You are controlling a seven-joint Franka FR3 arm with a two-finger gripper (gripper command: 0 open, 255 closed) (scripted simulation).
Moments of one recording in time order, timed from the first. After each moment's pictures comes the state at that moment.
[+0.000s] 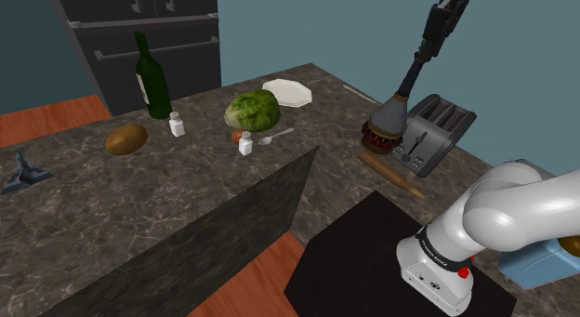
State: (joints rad) arm 0.04 -0.62 0.06 -1.94 -0.02 1.21 -0.05
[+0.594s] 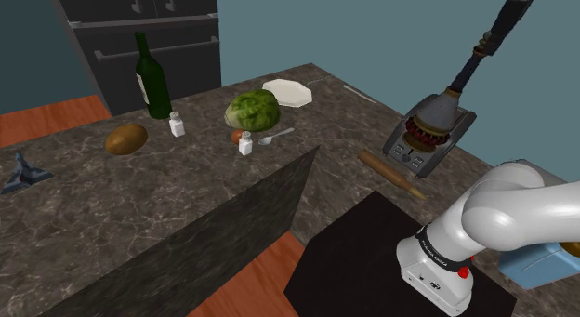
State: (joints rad) arm 0.02 -0.77 -0.09 -1.93 -0.14 1.07 -0.23
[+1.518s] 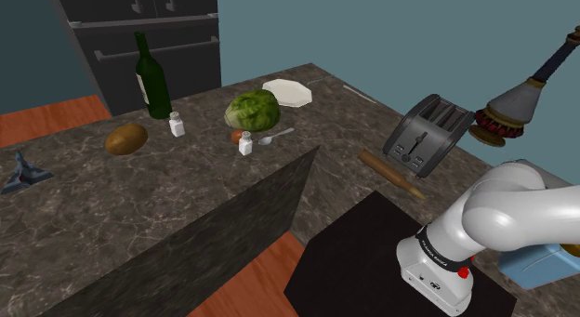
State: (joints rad) arm 0.03 -0.83 -0.32 -1.72 -0.42 0.87 -0.58
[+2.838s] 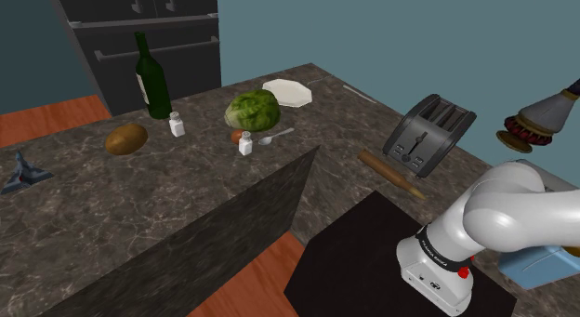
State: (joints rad) arm 0.06 -0.91 -0.50 -1.70 -0.64 0.87 -0.81
